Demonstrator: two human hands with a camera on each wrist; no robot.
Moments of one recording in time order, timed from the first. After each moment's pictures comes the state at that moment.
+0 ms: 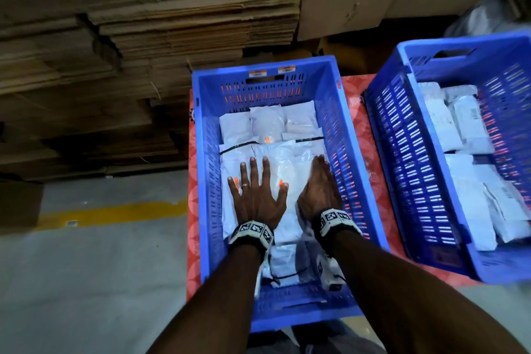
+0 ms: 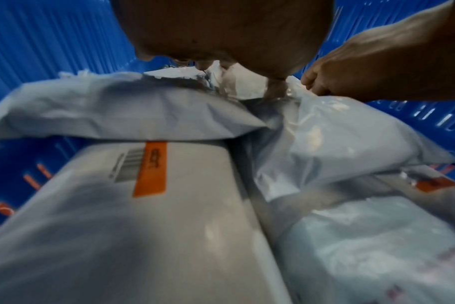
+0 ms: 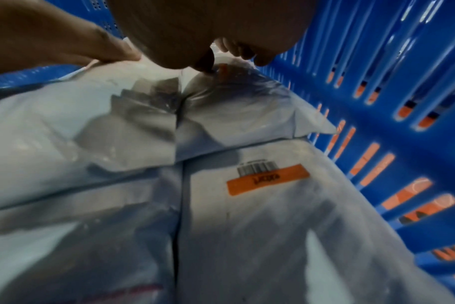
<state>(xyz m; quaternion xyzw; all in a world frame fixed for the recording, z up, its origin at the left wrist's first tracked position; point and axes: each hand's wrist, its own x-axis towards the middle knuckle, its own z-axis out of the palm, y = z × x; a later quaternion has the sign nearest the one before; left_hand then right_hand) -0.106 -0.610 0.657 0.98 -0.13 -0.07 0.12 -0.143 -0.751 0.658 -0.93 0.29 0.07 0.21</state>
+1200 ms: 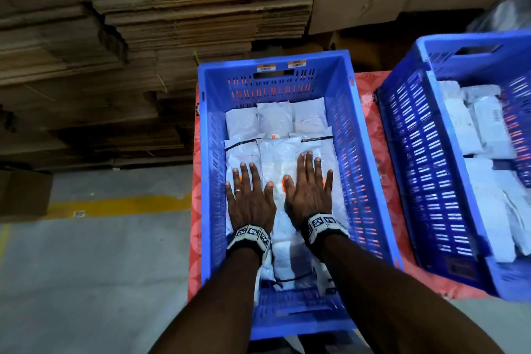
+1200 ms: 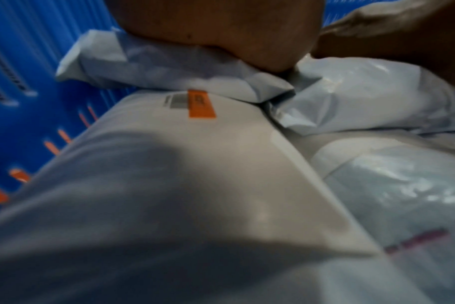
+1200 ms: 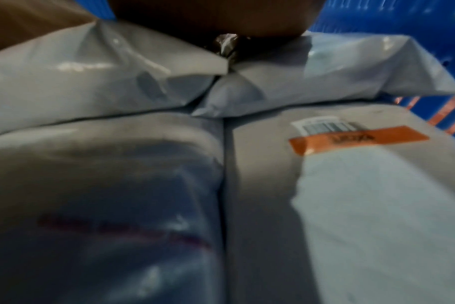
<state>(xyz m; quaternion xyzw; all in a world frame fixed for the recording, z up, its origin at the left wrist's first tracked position) -0.104 -0.590 0.634 0.99 -0.08 -0.06 0.10 -0.132 -0.718 0.638 -0.96 0.23 0.05 0.16</state>
